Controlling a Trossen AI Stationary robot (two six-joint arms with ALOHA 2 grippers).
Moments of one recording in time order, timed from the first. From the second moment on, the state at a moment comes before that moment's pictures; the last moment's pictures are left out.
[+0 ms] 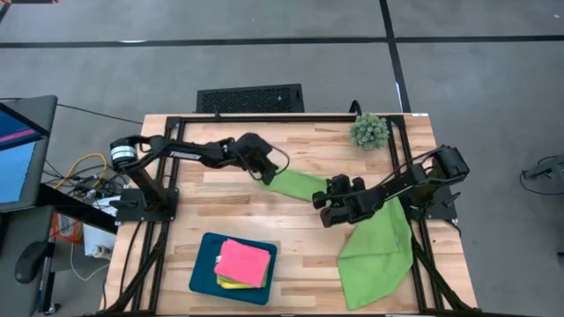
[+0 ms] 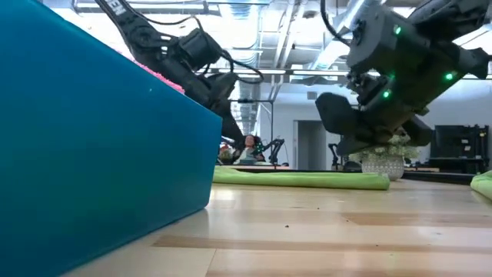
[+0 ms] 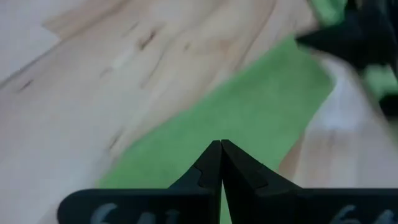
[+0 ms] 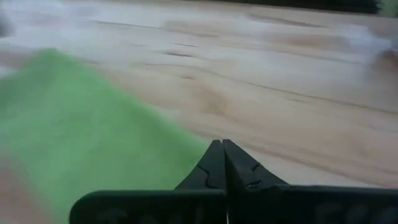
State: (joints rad) left arm 0.34 1.67 0.87 0.10 0.15 -0.39; right arm 0.27 1.69 0.70 -0.30 0.97 1.33
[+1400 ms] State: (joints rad) left arm 0.27 1.60 0.62 0.44 -0.09 -0.29; right arm 0.41 1.79 0.74 -0.45 0.92 1.64
